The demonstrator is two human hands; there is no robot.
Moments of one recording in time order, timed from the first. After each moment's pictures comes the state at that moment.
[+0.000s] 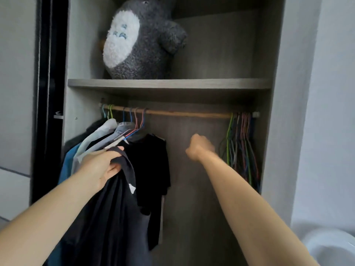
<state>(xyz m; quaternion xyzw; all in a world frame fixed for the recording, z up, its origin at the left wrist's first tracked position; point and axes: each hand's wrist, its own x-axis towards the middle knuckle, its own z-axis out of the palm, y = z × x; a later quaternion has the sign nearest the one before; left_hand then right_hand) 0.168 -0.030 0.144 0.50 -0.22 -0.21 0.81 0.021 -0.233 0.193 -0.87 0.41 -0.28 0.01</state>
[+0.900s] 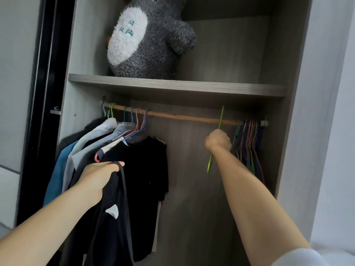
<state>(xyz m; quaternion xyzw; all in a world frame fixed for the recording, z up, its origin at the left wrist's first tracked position) 0.190 -0.056 0.115 0.57 -0.18 -0.17 0.79 0.031 -0.296 0.225 -0.74 0.53 -0.41 0.09</state>
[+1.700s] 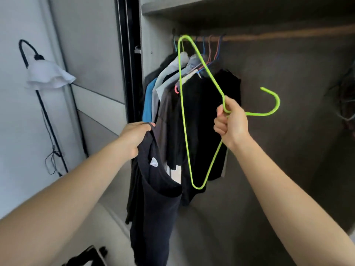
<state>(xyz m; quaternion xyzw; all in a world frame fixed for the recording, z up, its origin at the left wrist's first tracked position) 0.191 0.059 0.051 0.69 -0.07 -0.13 0.71 0.097 -0.149 0.068 -0.55 0.11 -0.34 0.76</state>
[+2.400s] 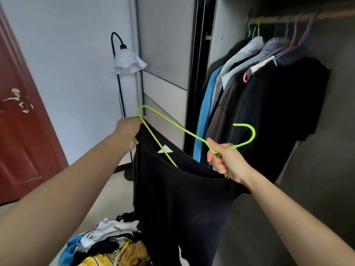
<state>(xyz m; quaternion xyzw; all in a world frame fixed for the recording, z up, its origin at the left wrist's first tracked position) 0.205 0.209 0.023 0.63 0.11 -0.02 0.77 0.132 -0.045 -0.044 -0.74 -0.02 -0.02 0.68</state>
